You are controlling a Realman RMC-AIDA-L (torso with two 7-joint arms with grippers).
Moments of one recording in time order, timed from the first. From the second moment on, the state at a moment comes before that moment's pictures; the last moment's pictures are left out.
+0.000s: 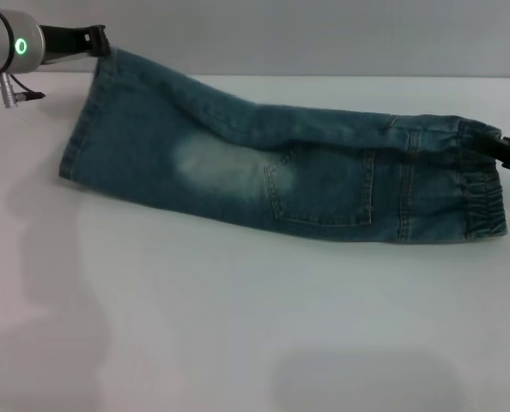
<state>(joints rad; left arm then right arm) -0.96 -2.02 0.56 0.56 2.61 0.72 -2.48 0.56 2.00 -0.40 -0.50 -2.05 -1.17 1.65</state>
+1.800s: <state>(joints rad) -0.94 -2.05 0.56 0.56 2.60 0.61 -2.48 0.56 1.97 -0.40 -0.51 -2.01 -1.11 1.86</state>
